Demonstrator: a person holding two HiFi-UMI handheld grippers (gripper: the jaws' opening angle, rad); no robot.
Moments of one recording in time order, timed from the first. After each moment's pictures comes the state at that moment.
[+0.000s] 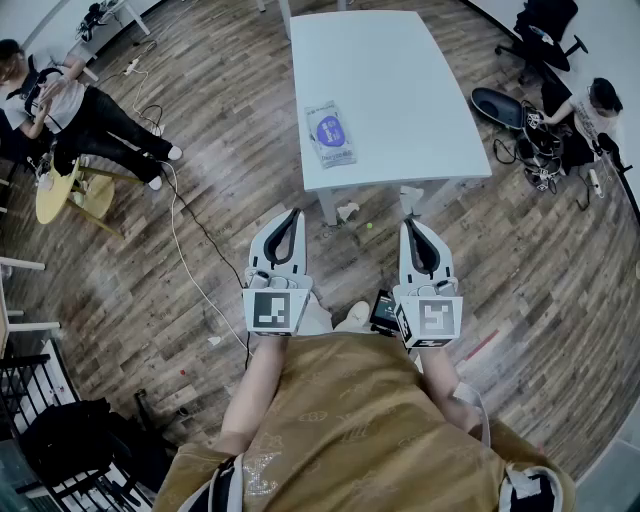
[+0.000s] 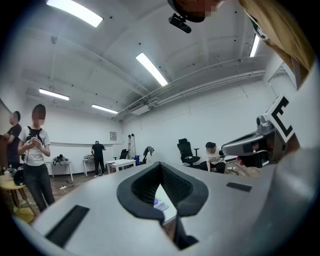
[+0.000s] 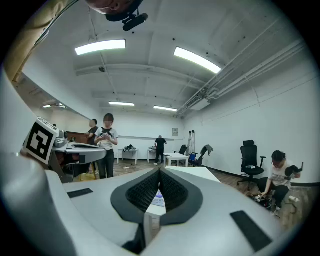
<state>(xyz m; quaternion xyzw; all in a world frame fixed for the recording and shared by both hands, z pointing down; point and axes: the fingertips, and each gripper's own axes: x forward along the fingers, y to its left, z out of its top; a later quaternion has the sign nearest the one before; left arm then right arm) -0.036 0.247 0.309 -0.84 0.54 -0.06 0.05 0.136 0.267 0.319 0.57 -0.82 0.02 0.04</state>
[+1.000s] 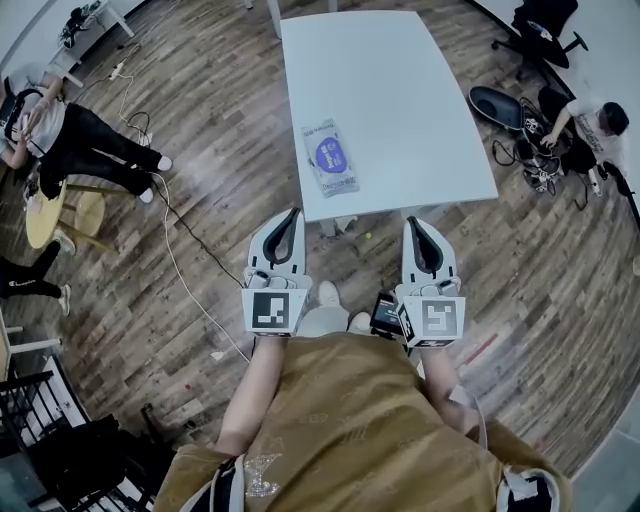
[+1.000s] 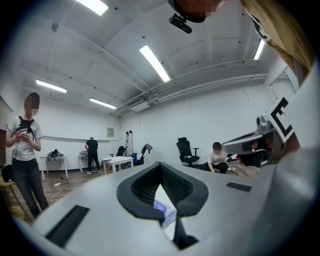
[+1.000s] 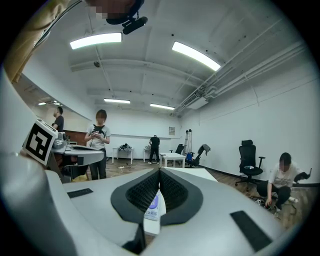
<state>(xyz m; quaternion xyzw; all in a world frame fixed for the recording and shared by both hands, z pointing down) -0.050 0.139 0.323 -0.84 0.53 -0.05 0.02 0.127 0.164 0.324 0.59 -0.81 0.02 0.05</state>
